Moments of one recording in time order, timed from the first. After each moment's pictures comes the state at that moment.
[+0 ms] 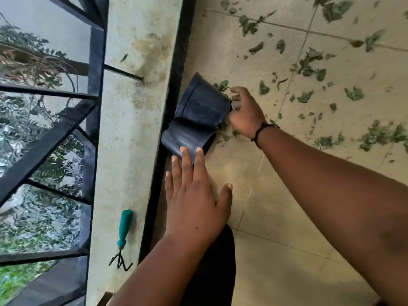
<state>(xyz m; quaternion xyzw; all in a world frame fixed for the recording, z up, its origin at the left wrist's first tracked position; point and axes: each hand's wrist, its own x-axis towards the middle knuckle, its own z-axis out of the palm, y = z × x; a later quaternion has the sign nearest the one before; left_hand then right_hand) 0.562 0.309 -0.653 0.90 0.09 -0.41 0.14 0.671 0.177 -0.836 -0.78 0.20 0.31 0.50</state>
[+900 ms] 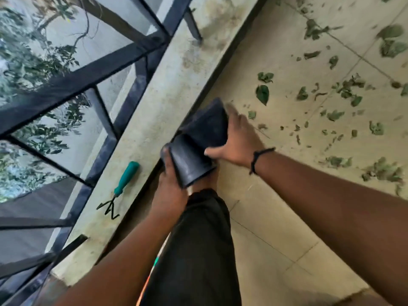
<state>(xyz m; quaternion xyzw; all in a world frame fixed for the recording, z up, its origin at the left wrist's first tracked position) 0.463 0.403 -0.709 0.82 0.35 -0.34 0.30 0.604 0.255 -0.753 -0.84 -0.07 0.44 0.30</state>
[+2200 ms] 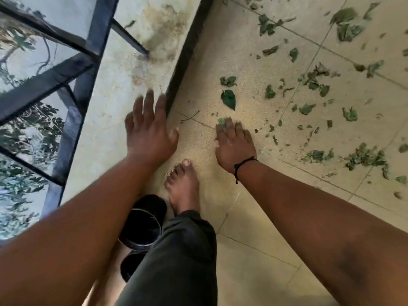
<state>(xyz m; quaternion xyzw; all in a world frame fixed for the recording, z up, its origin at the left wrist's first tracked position) 0.615 0.403 -0.767 0.96 0.08 -0.25 0.07 0.592 0.210 -0.852 -0.91 -0.12 0.39 0.05</state>
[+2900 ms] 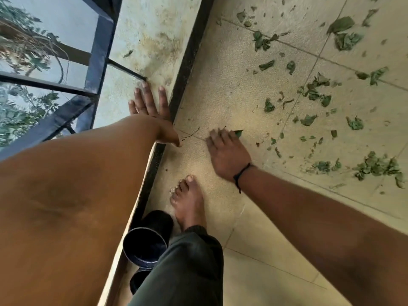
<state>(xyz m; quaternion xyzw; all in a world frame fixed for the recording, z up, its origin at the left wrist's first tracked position) 0.711 0.405 -0.789 0.85 0.07 -0.52 -0.04 0.610 0.214 -0.869 -0.91 -0.26 0.31 0.07</state>
